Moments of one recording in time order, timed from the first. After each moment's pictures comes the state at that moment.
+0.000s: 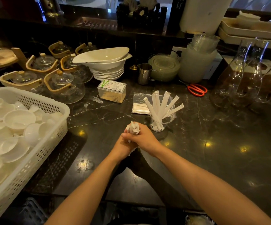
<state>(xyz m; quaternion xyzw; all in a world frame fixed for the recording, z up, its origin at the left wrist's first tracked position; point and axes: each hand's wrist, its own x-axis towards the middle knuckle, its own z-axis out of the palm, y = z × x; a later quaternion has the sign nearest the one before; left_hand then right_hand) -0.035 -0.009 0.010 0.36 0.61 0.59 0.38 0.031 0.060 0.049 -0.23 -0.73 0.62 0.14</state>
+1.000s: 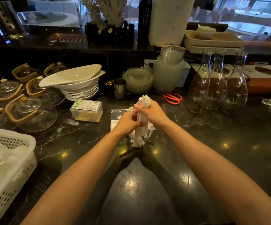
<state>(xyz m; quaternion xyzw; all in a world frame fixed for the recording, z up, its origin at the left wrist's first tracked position) -0.045 0.119 0.087 0.47 0.65 0.44 0.40 0.048 0.180 0.117 -0.32 -0.71 0.57 0.27</state>
